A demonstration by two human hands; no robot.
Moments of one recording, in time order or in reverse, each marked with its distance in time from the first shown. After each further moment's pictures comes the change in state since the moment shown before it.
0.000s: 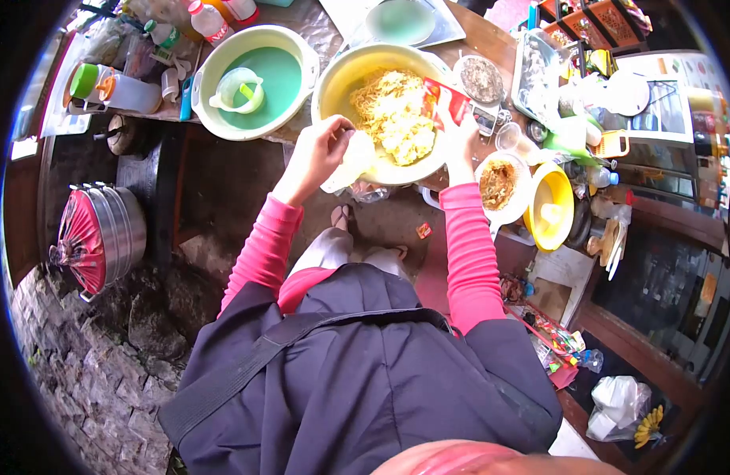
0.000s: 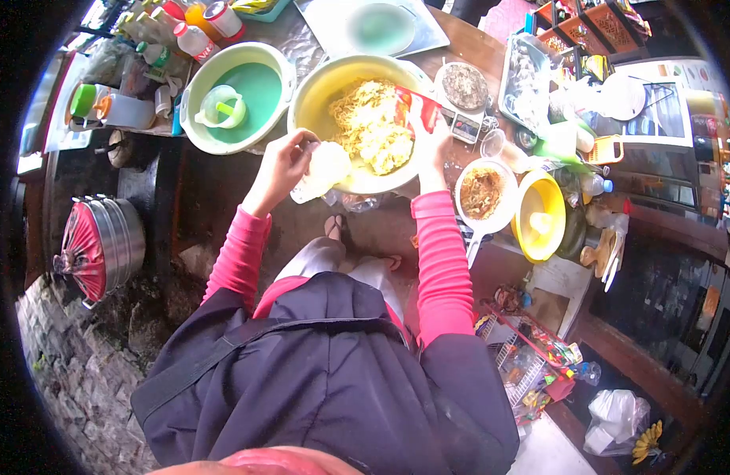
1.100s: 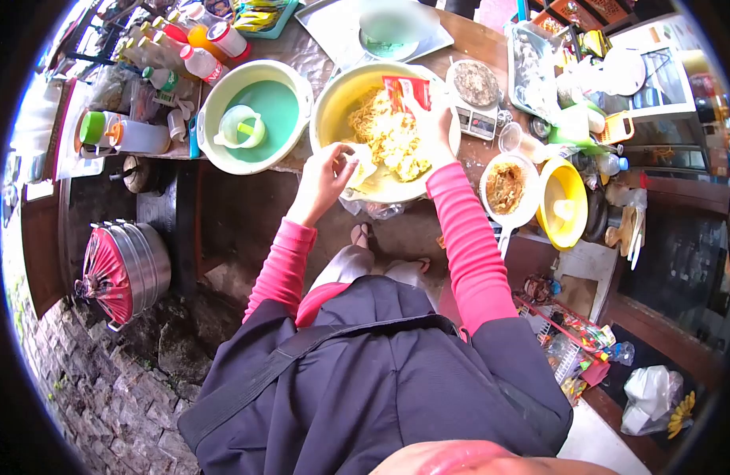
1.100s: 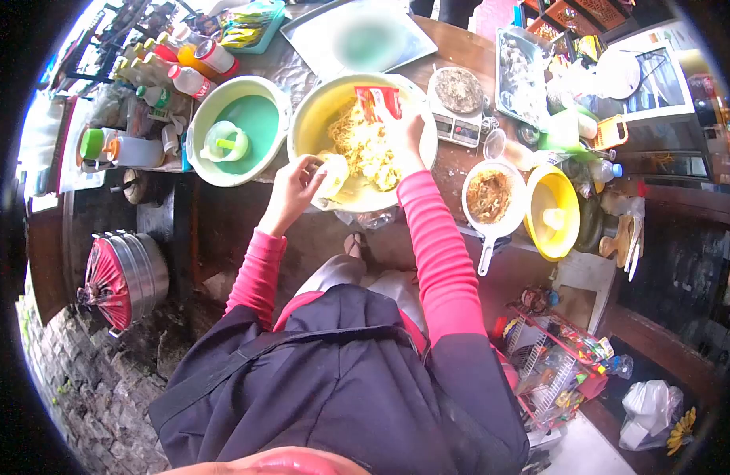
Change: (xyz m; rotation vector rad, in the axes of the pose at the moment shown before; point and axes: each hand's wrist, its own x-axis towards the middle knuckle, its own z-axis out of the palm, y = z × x) left_hand 0.010 -0.020 0.017 0.235 0.018 0.062; right_hand 0.027 -0.011 0.049 -0.088 0.004 -0.265
